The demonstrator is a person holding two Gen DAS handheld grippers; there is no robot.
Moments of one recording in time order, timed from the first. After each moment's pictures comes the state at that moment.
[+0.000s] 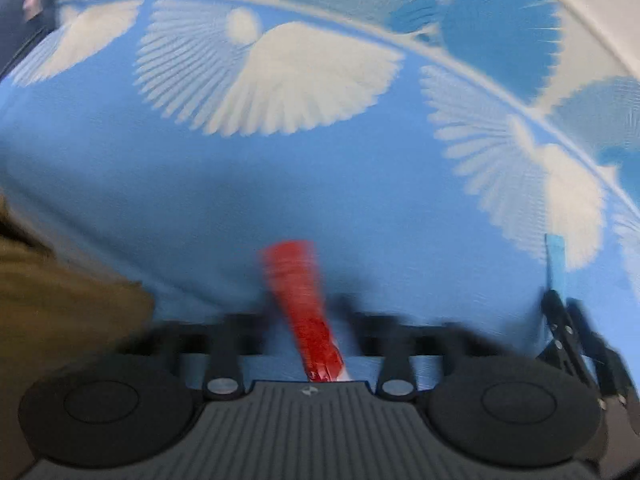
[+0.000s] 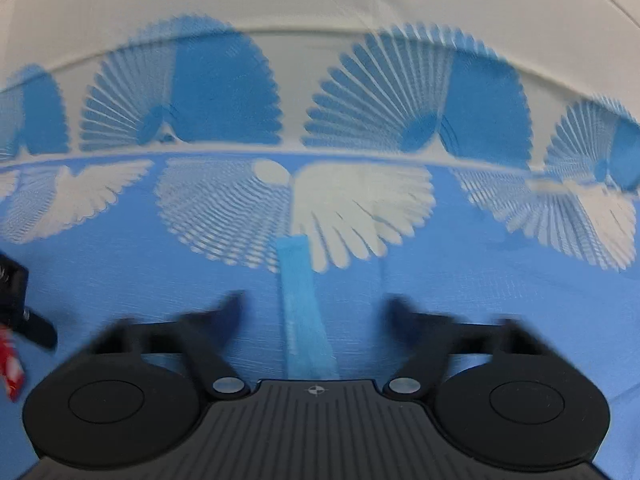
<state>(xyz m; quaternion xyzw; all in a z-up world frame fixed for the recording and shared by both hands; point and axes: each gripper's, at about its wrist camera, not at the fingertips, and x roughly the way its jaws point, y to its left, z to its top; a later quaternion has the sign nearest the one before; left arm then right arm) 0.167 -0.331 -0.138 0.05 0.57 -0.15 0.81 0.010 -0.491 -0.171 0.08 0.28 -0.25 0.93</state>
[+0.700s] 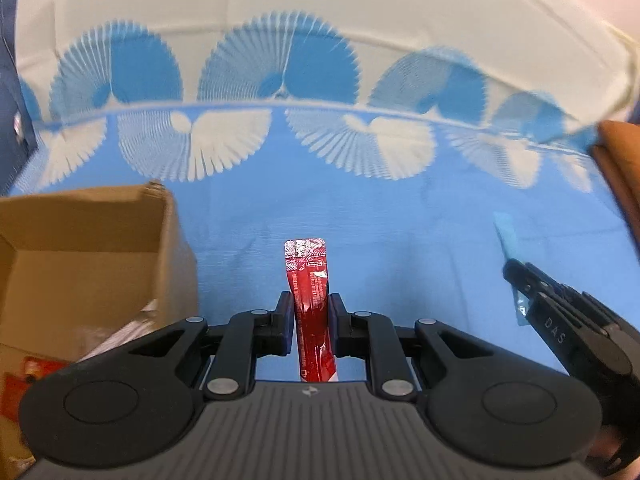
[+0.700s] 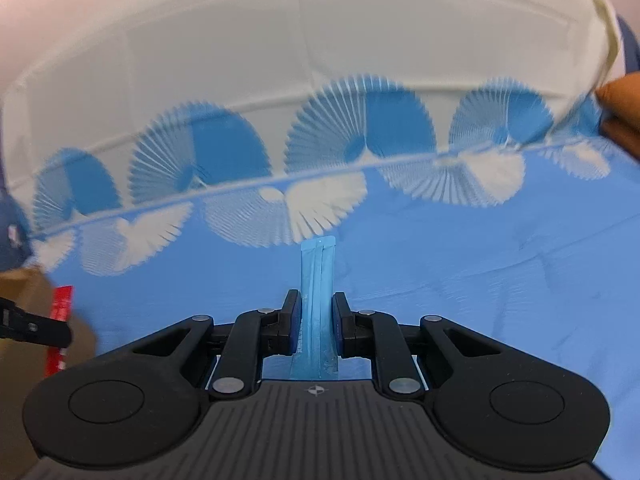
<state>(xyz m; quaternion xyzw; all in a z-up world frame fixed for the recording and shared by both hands) 0.000 -0.232 0.001 0.14 0.44 -0.34 0.82 -0.156 -0.382 -0.050 0.19 0.24 -0.29 0.91</state>
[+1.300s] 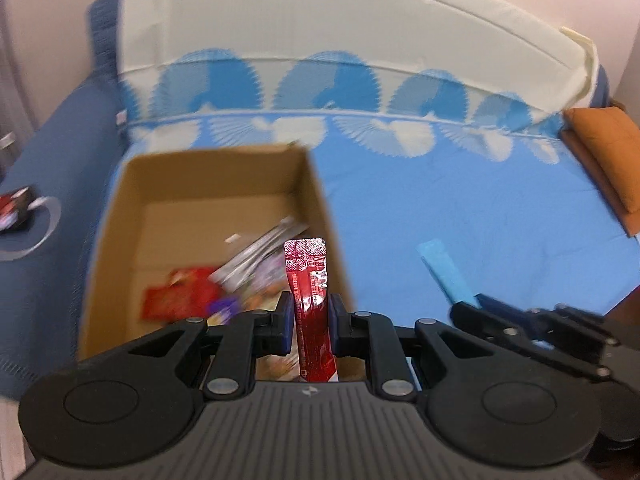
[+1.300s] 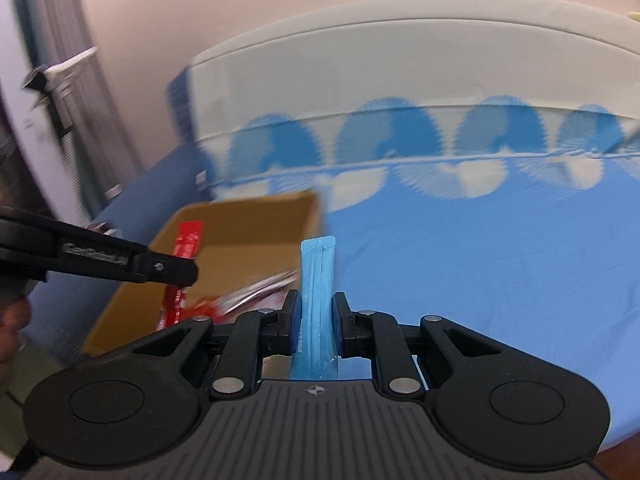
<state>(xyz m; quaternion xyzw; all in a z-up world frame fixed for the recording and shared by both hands) -0.080 0.011 0.077 0.15 0.41 -0.34 0.83 -0.227 -0.129 0.048 0.18 0.27 -0.13 0.94</state>
